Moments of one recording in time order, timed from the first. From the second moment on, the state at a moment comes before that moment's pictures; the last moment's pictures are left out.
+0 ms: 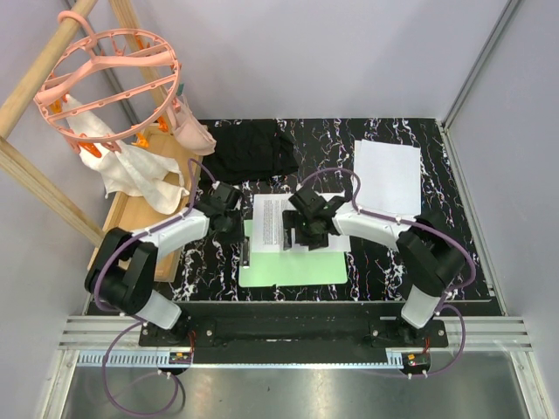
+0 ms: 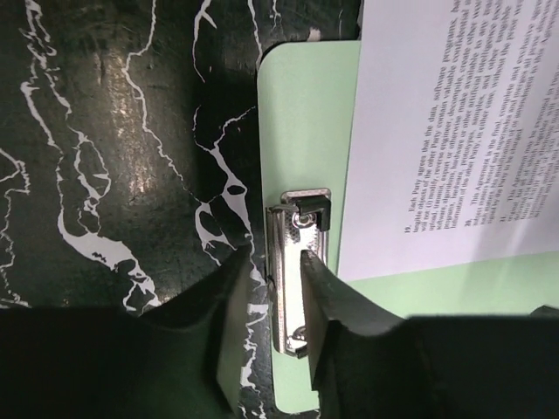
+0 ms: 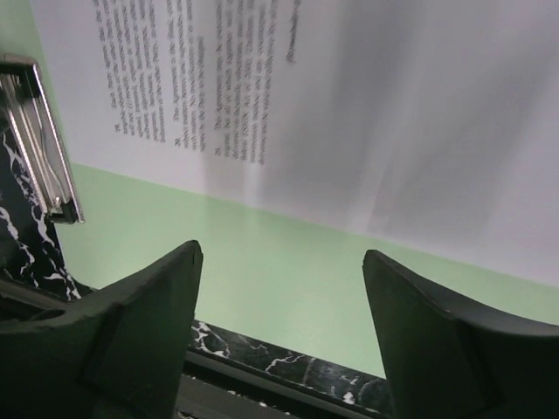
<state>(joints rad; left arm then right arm) -0.46 1.52 0.83 -0.46 0.00 -0.52 0.81 1.75 1.11 -0.48 -0.04 0.74</state>
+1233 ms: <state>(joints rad) -0.91 1.46 0.66 -0.12 0.15 -0.84 0.62 2.33 1.89 -0.62 0.20 0.41</state>
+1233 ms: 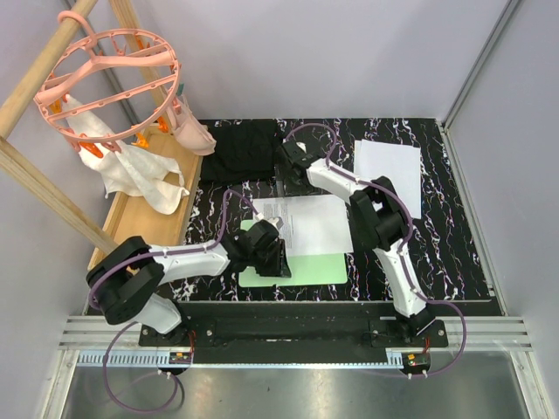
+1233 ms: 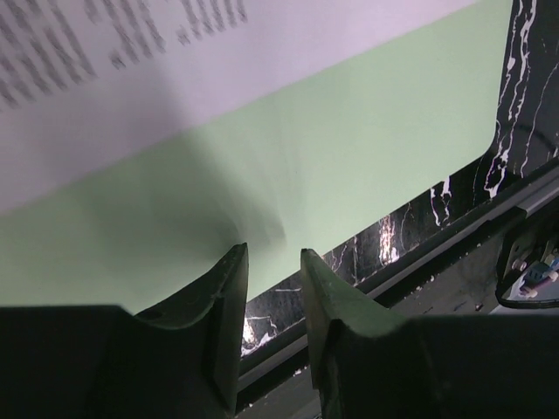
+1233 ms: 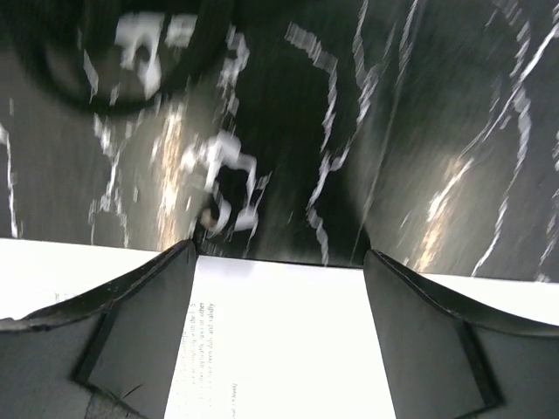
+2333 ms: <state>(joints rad) -0.98 1.31 0.61 -0.07 0.21 -0.85 0.67 2.15 1.70 -0.64 0.12 0.52</state>
